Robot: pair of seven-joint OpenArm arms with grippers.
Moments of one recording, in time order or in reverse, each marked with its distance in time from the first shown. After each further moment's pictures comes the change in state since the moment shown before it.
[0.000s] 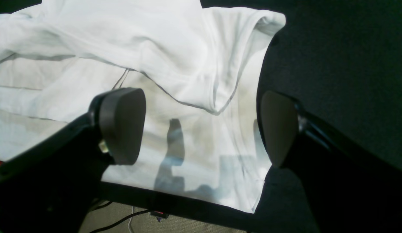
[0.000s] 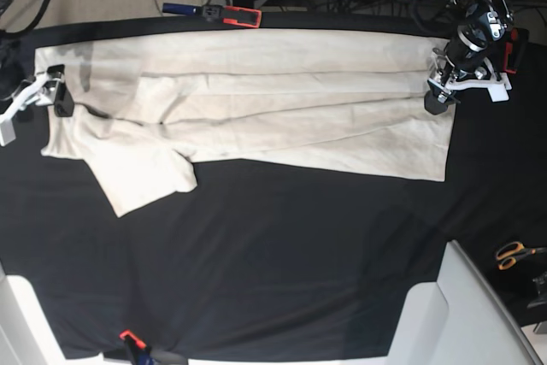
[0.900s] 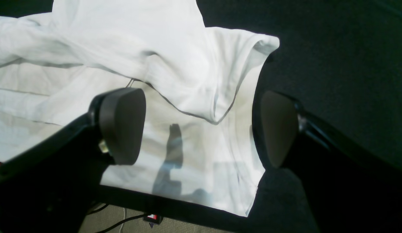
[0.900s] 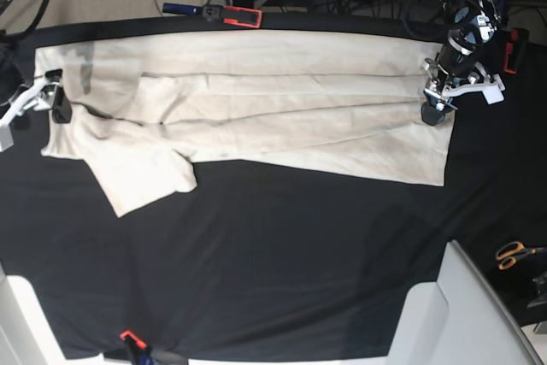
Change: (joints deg) left arm -2.8 0.6 0.3 -7.6 -1.9 -1.4 -6.5; right arm -0.2 0.0 0.0 3.1 0.0 0.0 -0.4
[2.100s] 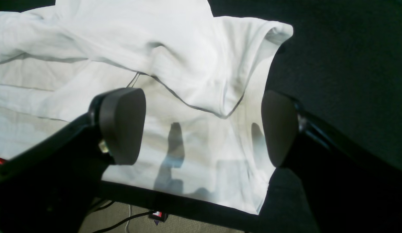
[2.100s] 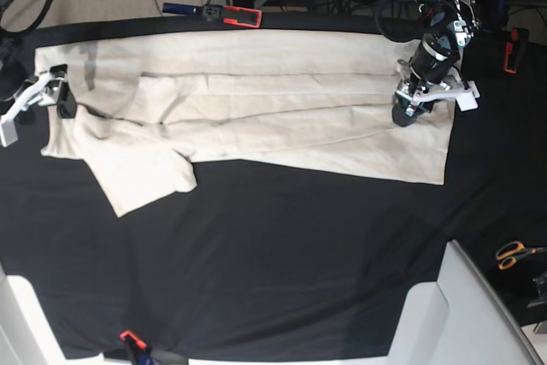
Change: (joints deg) left arm 0.2 5.0 3.0 4.7 1.5 1.4 1.4; right arm -0.6 -1.1 0.0 0.0 0.0 0.0 0.0
